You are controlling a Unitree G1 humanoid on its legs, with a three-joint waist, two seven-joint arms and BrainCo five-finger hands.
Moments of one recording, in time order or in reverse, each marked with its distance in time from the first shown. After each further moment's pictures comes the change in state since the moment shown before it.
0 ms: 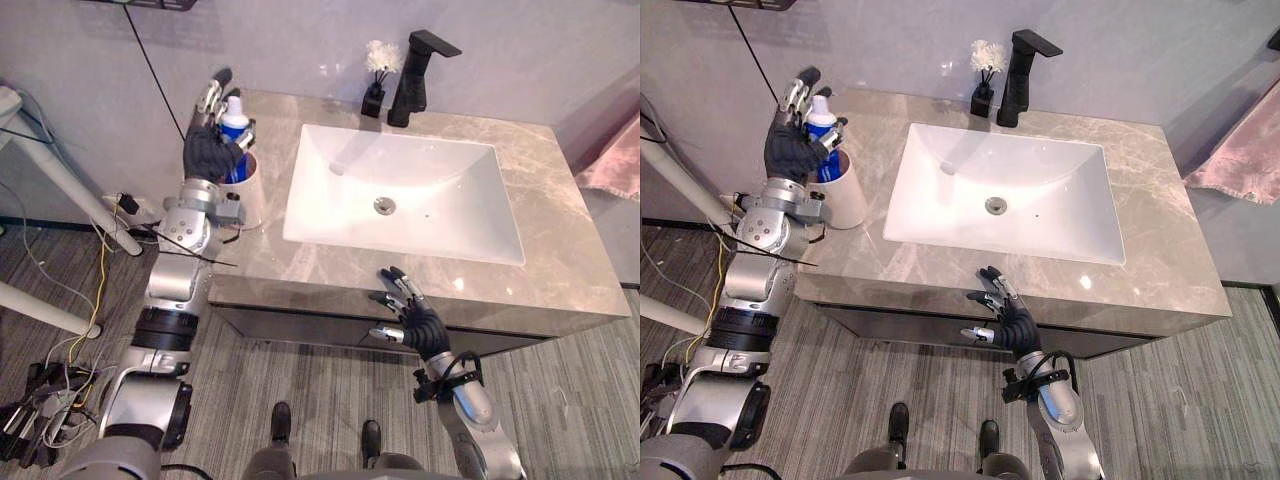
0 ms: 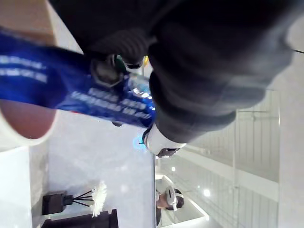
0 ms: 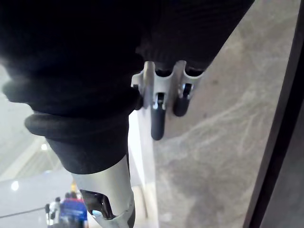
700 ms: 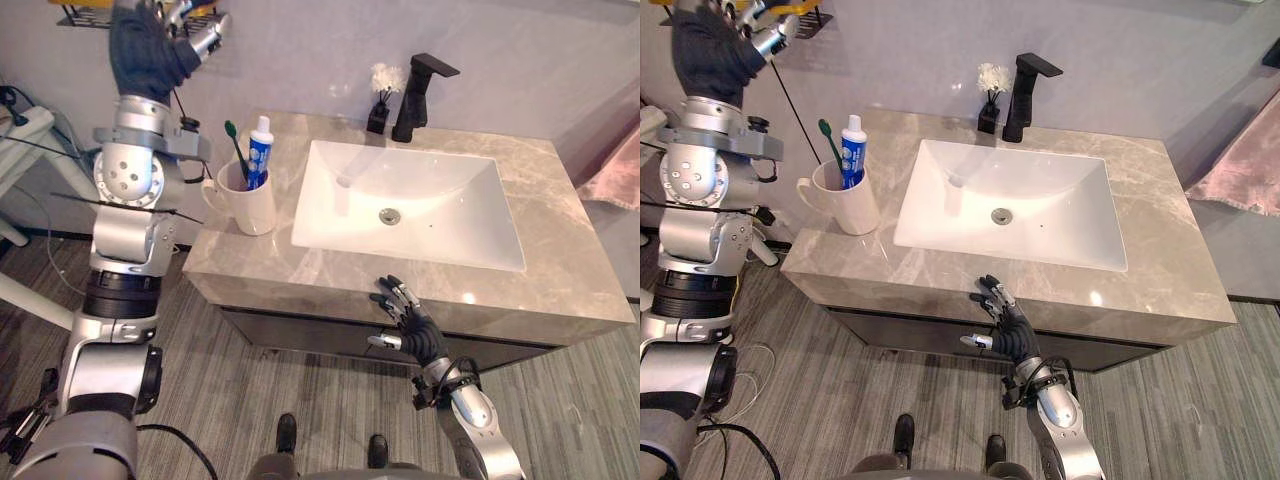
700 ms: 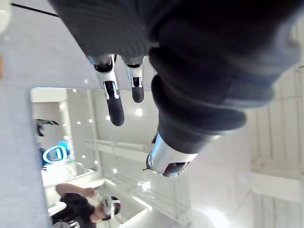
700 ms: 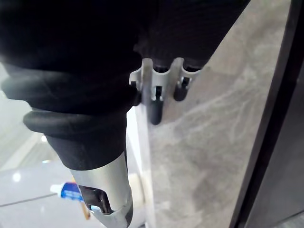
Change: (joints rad) left arm -0.089 0.189 0.059 -0.237 -0.096 -0.074 0.019; right arm 0.006 -0.029 0.029 0.052 0.008 -0.003 0.002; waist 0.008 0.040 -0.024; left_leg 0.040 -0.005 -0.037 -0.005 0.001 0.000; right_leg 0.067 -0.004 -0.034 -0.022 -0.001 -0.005
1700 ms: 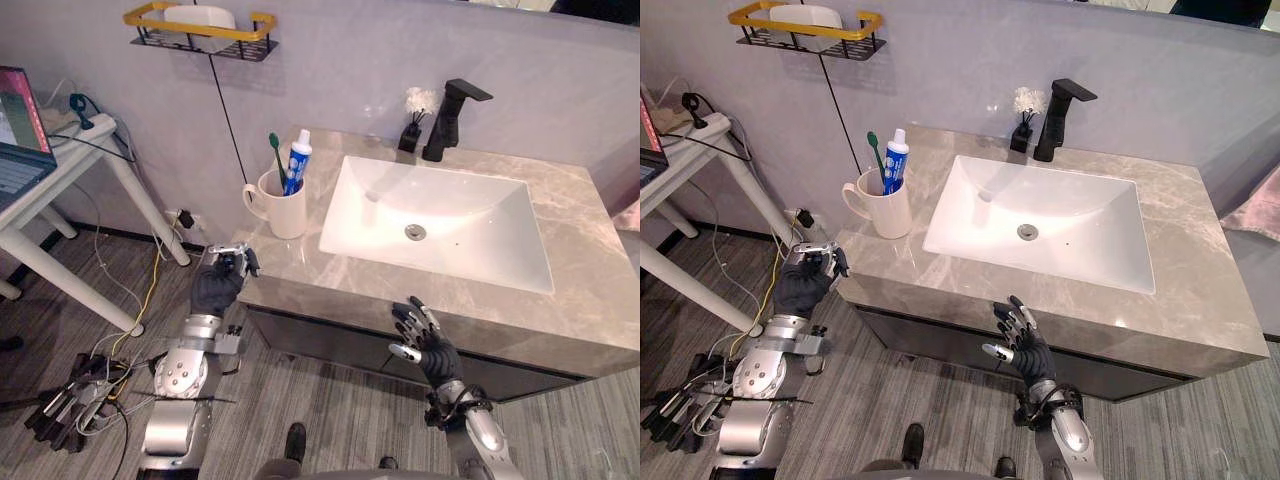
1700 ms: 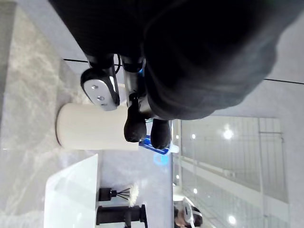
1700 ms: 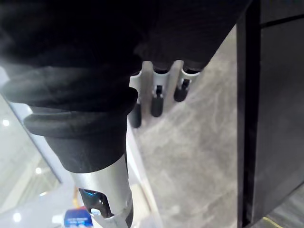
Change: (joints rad) left arm 0.831 -0.409 0.005 -0.194 0.195 0.089 -0.151; right arm 0.108 0.080 -0.111 0.008 0.147 0.058 0.019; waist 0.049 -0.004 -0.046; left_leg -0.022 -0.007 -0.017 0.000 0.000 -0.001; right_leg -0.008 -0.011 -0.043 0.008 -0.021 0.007
